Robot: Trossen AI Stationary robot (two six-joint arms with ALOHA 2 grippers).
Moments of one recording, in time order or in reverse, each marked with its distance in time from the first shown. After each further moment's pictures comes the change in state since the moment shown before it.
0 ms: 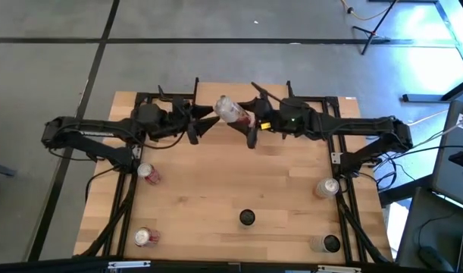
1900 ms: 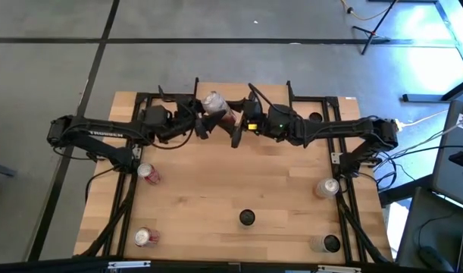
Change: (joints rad) left arm -0.001 0.088 0.001 0.162 -0.142 0.014; right arm 0.022 0.154 0.001 0.320 0.078 0.039
